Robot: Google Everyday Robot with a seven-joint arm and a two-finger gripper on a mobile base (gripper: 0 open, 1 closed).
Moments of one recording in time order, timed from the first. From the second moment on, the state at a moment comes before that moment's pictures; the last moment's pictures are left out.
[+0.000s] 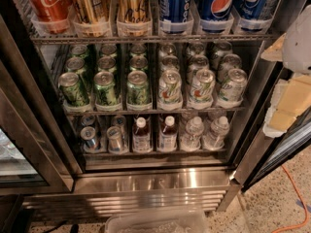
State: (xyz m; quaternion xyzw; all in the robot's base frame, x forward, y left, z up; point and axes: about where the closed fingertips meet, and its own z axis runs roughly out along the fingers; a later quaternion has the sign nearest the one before) arm 0.438 -0.217 0.976 -0.60 0.78 -0.03 0.16
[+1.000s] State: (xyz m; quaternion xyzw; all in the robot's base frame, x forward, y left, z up) arm 0.436 -0.198 0.953 -0.60 0.77 -0.02 0.20
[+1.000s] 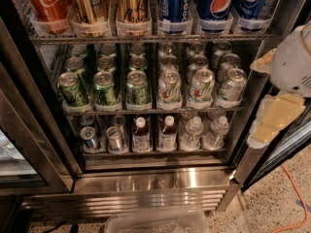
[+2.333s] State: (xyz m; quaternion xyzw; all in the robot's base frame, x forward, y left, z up) arm 0.434 -0.131 0.871 -0.61 0.74 0.04 0.29
